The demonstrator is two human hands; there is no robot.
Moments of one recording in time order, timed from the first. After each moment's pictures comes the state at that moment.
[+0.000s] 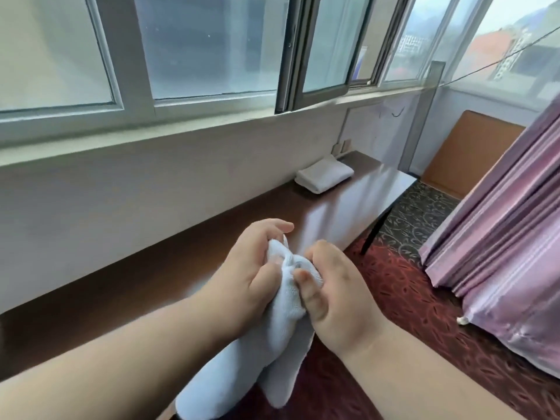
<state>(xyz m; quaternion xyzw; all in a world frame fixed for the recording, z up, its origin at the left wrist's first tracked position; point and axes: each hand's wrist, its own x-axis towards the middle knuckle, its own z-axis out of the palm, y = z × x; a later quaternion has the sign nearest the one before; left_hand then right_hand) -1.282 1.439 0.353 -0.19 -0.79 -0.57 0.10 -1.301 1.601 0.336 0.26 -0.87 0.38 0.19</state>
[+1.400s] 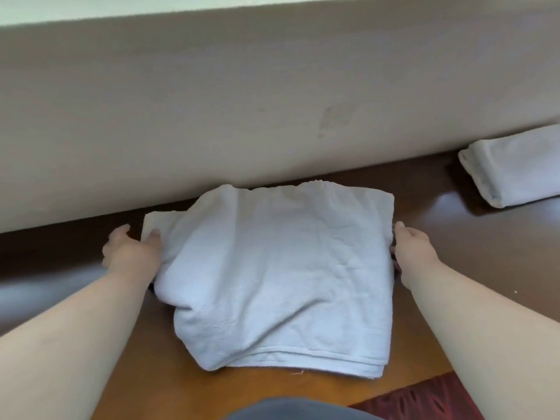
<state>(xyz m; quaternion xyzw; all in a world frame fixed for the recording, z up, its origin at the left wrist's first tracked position) -1.562 1.214 0.054 0.69 -0.65 -0.33 0.04 -1.859 1.577 0.039 -0.20 -0.84 0.44 -0.25</state>
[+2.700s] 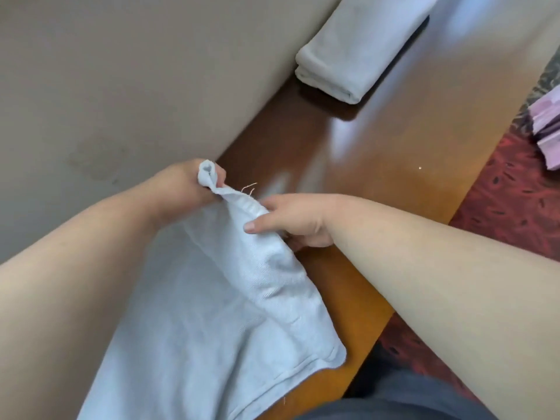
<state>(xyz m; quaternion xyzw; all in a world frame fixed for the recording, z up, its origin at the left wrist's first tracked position) -1.896 1.387 0.124 0.01 -0.93 -0.24 -0.27 -1.868 1.600 0.091 0.02 -0.64 0.54 -0.55</state>
